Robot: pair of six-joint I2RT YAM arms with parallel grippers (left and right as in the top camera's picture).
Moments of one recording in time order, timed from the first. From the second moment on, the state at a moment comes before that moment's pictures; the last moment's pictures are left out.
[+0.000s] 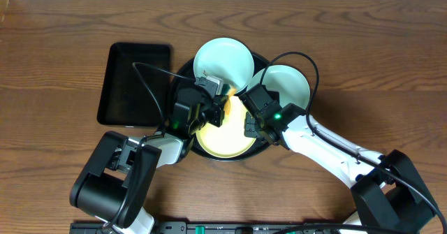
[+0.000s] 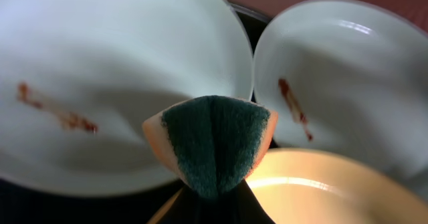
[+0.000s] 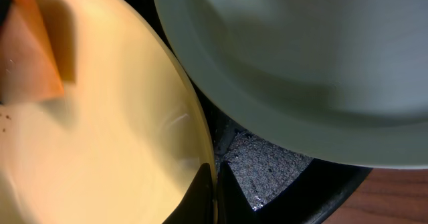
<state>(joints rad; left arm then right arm) -0.39 1.76 0.55 0.68 0.28 -0.17 0.69 1.69 1.01 -0.57 0.09 0.78</state>
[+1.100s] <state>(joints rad) 0.20 1.02 0.68 -0.26 0.32 -0.42 0.90 1.63 1.36 -0.62 0.79 0.02</state>
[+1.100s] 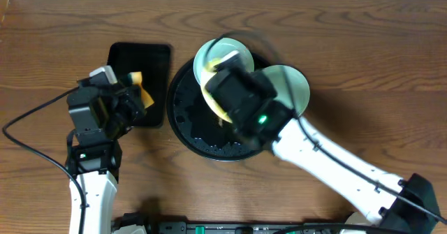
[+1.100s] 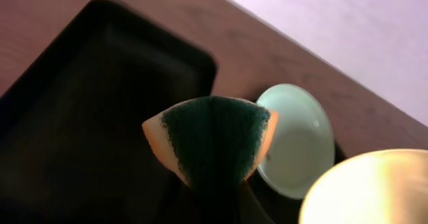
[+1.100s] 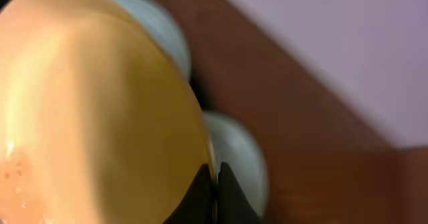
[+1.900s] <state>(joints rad) 0.23 1.15 0.68 -0.29 0.47 -0.44 1.12 1.63 1.36 -0.54 1.26 -0.06</state>
